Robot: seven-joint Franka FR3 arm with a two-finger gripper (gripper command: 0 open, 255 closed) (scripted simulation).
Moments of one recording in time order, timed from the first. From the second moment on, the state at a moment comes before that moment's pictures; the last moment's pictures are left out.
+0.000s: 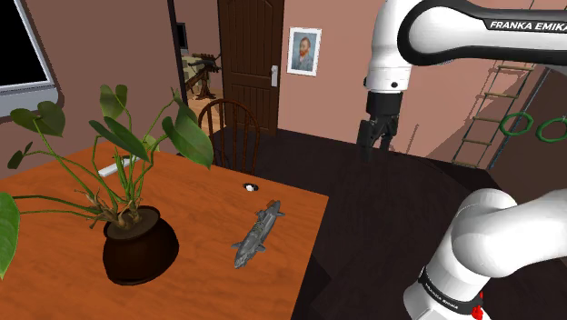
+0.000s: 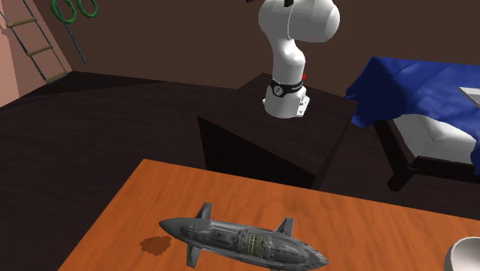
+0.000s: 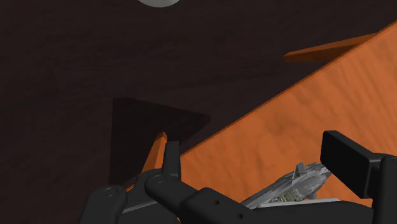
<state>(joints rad) 0.02 -0.81 0.07 -2.39 0.09 1.45 0.15</state>
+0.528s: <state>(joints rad) -0.01 -0.66 0.22 -2.39 0.16 1.59 0.39</state>
